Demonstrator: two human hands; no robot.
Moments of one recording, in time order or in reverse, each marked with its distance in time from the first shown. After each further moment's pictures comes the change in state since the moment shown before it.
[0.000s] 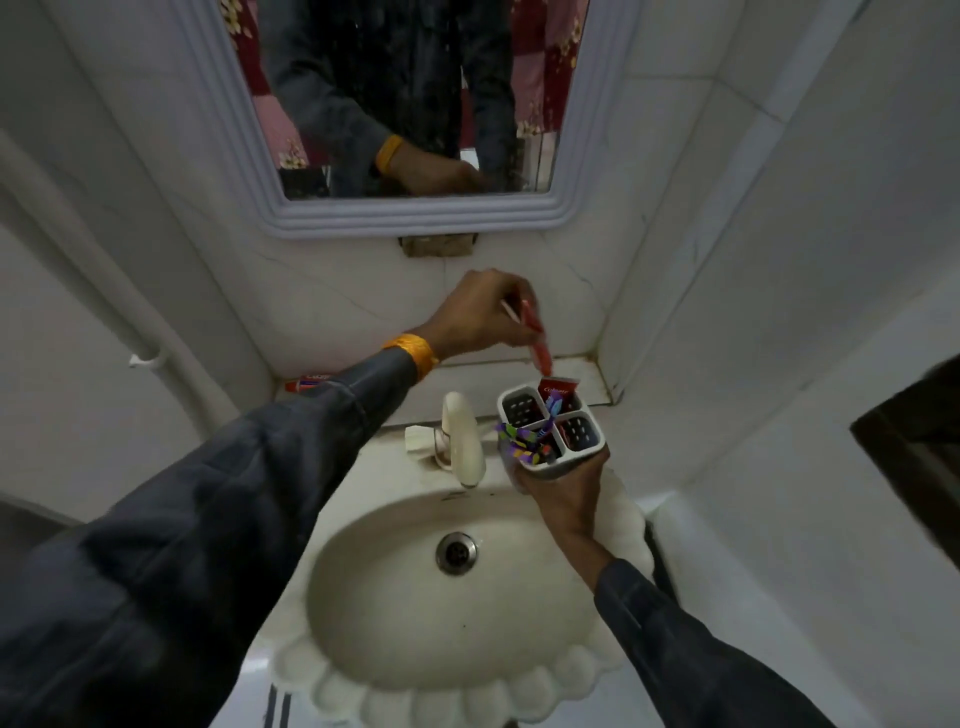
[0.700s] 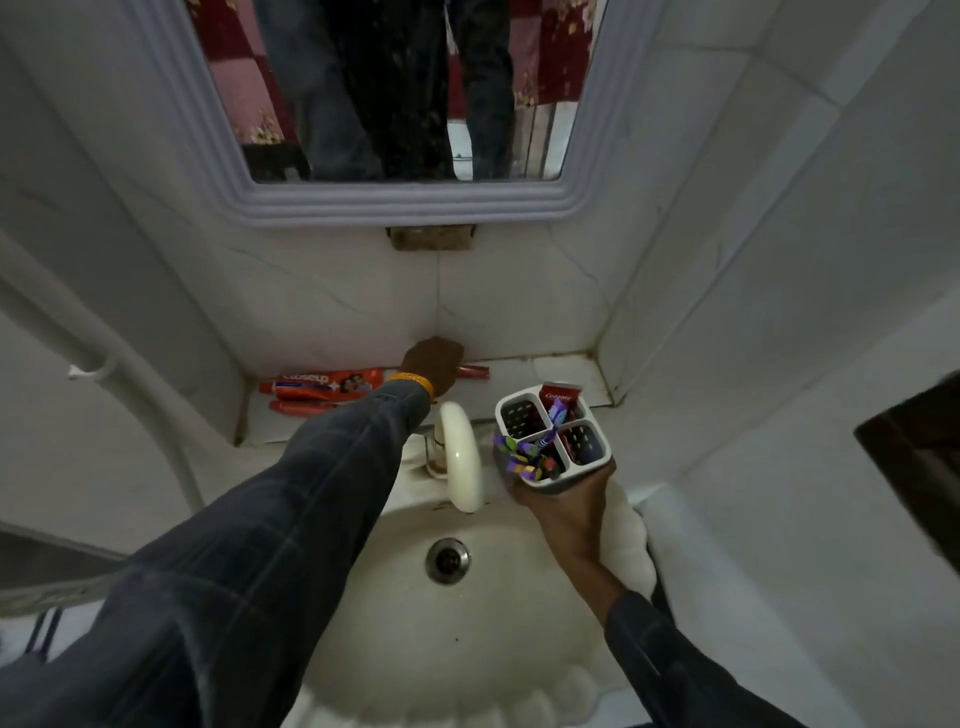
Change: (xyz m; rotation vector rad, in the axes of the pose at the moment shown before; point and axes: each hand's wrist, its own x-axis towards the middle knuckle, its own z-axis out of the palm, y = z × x) left_hand 0.016 -0.157 0.084 0.415 -0.160 -0.372; right_hand 0.006 0.012 0.002 -0.006 0.043 0.010
